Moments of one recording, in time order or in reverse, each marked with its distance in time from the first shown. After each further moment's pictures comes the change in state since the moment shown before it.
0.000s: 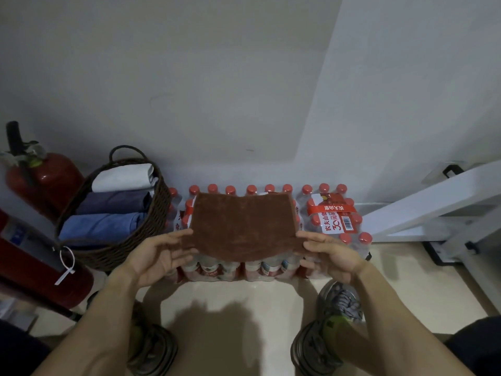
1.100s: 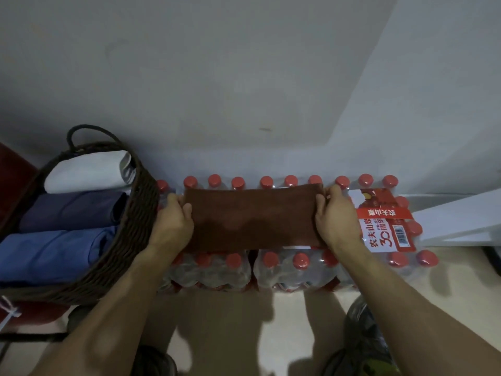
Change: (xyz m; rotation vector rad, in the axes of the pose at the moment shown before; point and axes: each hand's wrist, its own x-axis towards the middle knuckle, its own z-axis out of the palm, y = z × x) left_hand 0.147 0.023 0.009 1.262 0.682 0.472; right_hand 0.167 -0.029 0.015 -1.120 0.801 -0.523
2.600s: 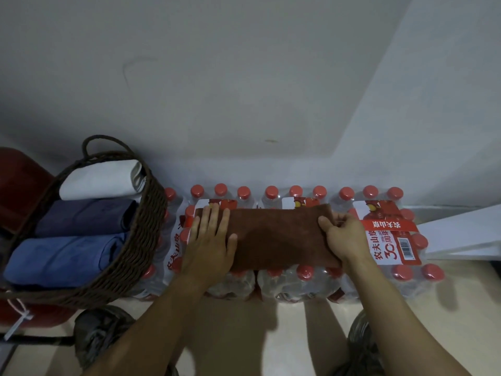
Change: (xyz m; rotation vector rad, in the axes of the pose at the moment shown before) left_hand -0.041 0.007 0.044 0.574 -0.099 0.413; right_hand -0.015 -0.012 -0.021 0.453 -0.222 0.426
